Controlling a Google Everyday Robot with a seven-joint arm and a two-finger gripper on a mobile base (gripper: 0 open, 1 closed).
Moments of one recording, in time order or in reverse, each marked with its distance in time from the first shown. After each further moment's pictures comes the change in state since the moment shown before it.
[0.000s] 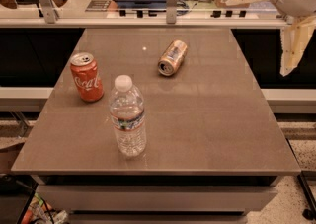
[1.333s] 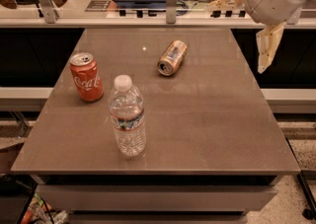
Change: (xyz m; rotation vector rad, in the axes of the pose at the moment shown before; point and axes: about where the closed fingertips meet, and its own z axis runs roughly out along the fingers) arm -0.001 -0.032 0.044 0.045 -0.024 -0.203
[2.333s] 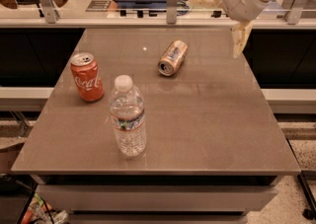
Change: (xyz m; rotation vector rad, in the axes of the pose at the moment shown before) arm 0.040 -0.067 0.053 0.139 0.018 -0.209
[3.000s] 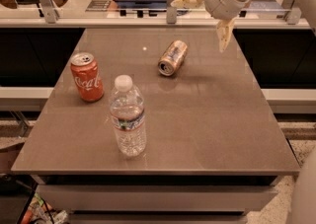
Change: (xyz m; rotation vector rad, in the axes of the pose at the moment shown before) arm 0.008 -0.028 0.035 -0.008 0.013 -0.117
